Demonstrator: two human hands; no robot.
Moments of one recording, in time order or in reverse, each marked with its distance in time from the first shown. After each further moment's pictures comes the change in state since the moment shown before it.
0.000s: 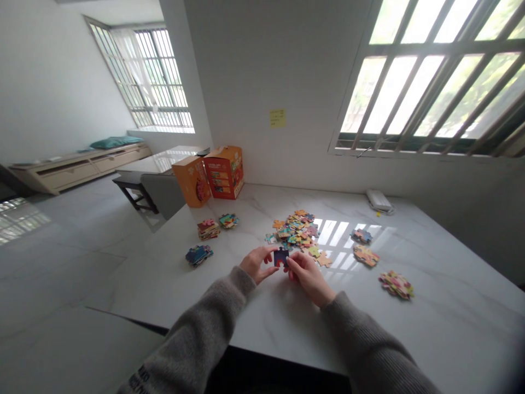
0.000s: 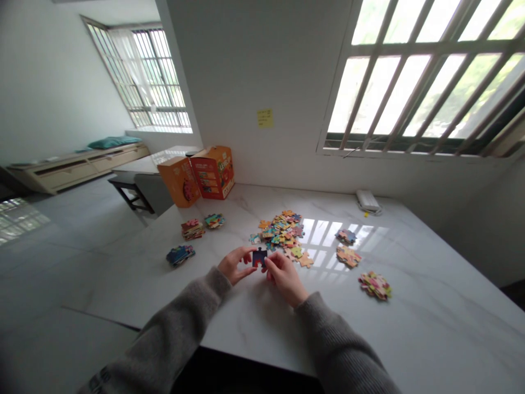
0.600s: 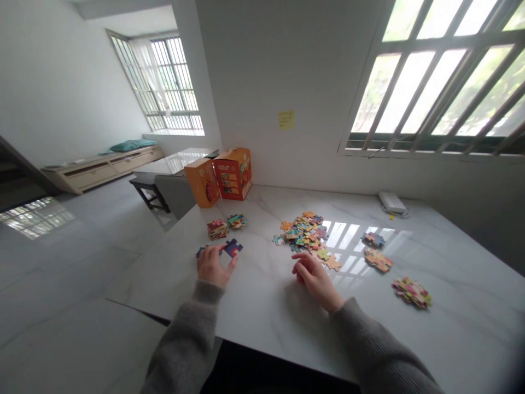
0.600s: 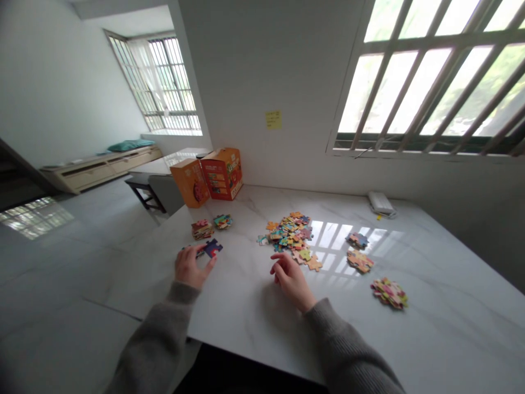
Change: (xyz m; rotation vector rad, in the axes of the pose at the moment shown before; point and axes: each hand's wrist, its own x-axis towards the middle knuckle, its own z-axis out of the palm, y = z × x) left_hand -0.067 -0.019 -0.084 0.748 0.537 -0.329; right_hand -0.006 -0.006 0.000 -0.163 -0.012 -0.090
